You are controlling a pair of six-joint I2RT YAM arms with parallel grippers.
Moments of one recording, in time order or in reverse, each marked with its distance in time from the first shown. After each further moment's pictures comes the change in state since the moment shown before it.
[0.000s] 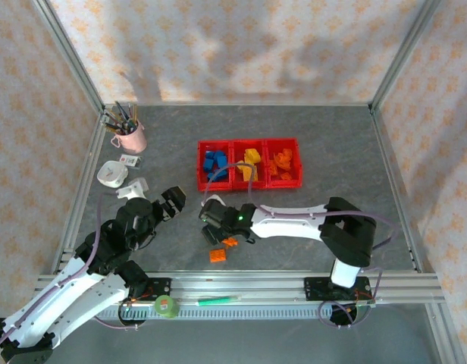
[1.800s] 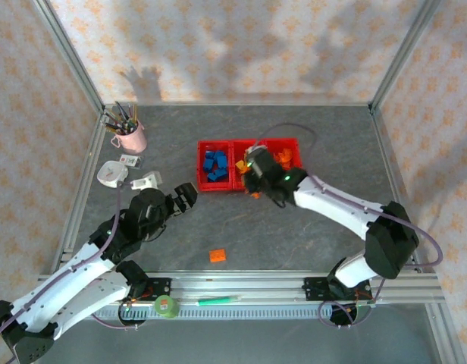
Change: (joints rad) left arm 0.000 0.175 0.021 0.130 0.080 0.045; right arm -0.466 -0.267 0.013 -0.053 0.007 -0.016
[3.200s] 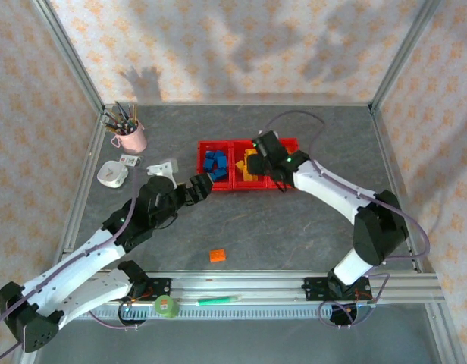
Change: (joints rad) left arm 0.000 0.116 0.052 0.181 0.090 0.092; right arm -0.041 0.102 0.102 -0.033 0.025 0.019
